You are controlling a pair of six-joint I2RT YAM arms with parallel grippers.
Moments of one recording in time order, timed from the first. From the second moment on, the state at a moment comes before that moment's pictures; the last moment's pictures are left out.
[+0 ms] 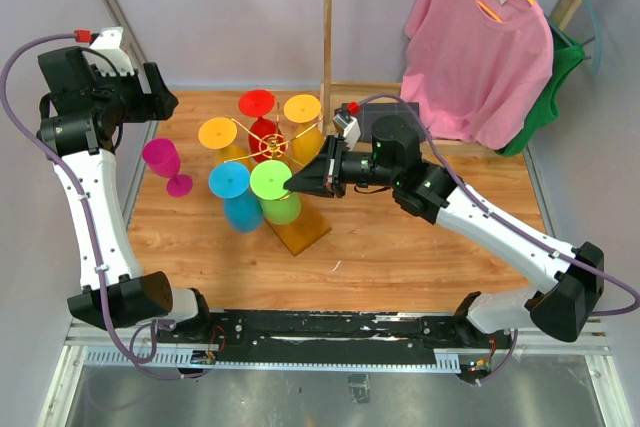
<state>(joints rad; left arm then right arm) 0.32 1.35 1.80 -0.92 0.42 0.08 0.85 1.33 1.25 -0.10 -0.54 1.26</state>
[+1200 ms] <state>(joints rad) 0.32 1.35 1.80 -0.92 0.43 0.08 0.75 1.26 1.23 -0.14 -0.49 1.29</state>
